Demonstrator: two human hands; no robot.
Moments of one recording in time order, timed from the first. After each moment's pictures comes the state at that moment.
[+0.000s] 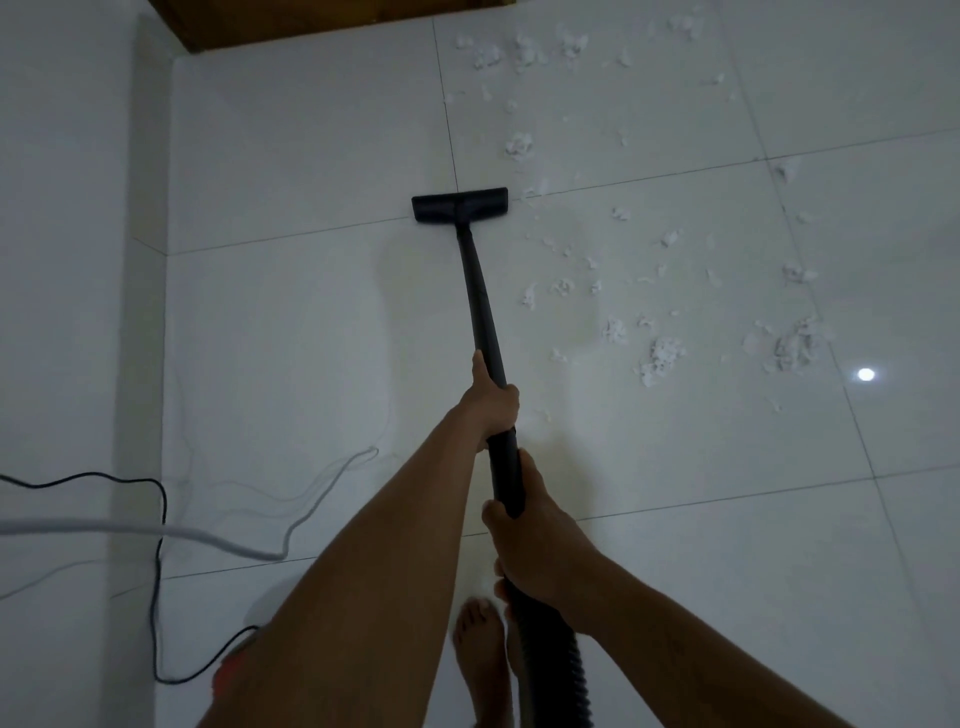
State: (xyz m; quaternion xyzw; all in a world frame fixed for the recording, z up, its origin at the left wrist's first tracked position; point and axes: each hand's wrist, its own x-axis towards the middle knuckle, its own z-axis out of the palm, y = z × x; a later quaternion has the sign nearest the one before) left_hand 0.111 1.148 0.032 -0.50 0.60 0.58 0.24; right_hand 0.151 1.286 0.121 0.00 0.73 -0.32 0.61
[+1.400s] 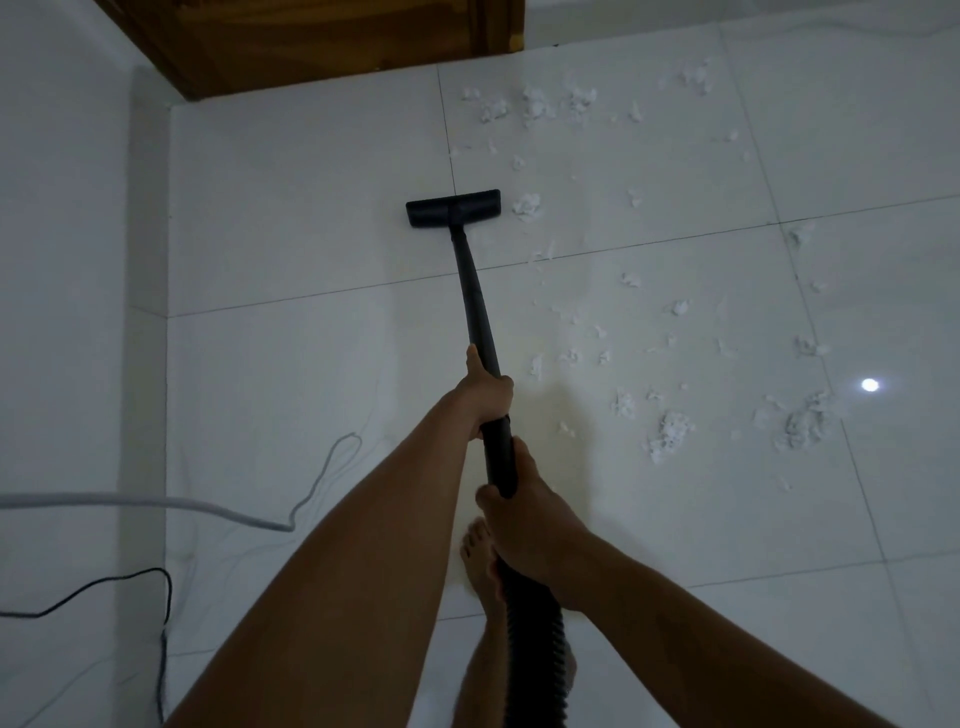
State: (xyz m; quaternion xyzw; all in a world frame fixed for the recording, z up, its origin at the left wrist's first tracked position) left_hand -0.030 1.007 0.047 -0.51 0.59 0.57 0.24; right_hand 0.005 1.145 0.146 0.00 0.72 -0.33 0.61
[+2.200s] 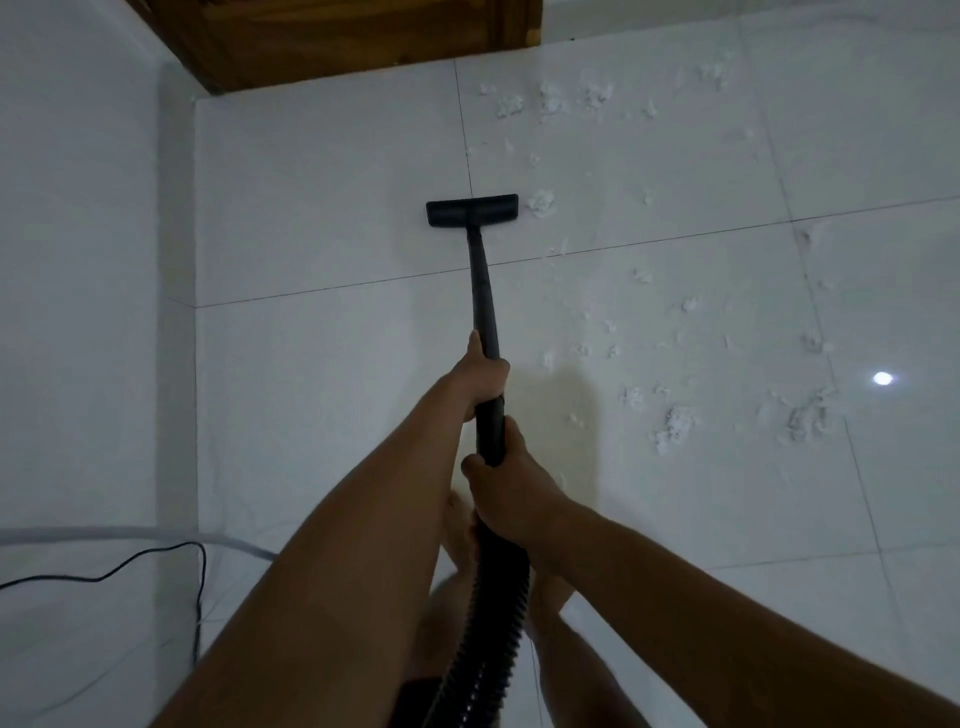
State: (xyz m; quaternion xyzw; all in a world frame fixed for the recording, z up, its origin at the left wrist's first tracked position) left_hand -0.021 0.978 0.065 -0.51 0.58 0.59 0.24; right_hand 0.006 1.106 0.190 0.02 0.69 -0.36 0.63
